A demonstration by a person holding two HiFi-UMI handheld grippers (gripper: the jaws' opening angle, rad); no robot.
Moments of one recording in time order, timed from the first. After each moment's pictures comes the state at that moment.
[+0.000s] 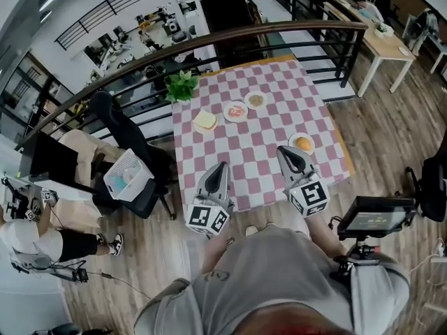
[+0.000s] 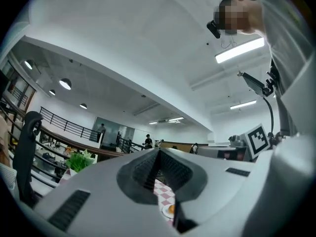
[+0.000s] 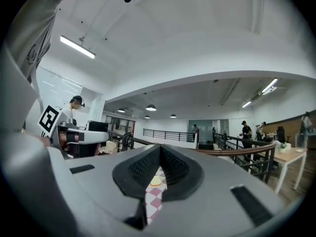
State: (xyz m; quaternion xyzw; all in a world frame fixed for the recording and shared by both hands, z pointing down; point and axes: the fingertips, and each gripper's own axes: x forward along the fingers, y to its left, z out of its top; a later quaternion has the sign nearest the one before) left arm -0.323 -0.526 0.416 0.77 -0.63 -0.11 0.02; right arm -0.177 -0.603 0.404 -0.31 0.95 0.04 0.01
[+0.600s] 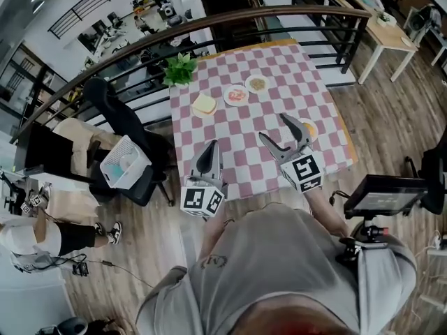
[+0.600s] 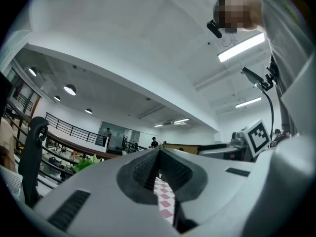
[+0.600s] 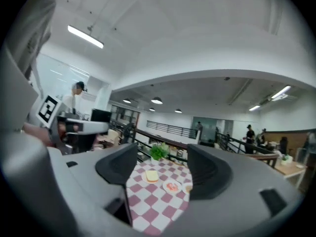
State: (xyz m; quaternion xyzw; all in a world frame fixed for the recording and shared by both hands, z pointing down) left arm -0.370 -0.538 0.414 0.75 -0.65 -0.11 0.00; right arm -0.231 -0.624 0.411 -0.29 0.95 0.07 -0.04
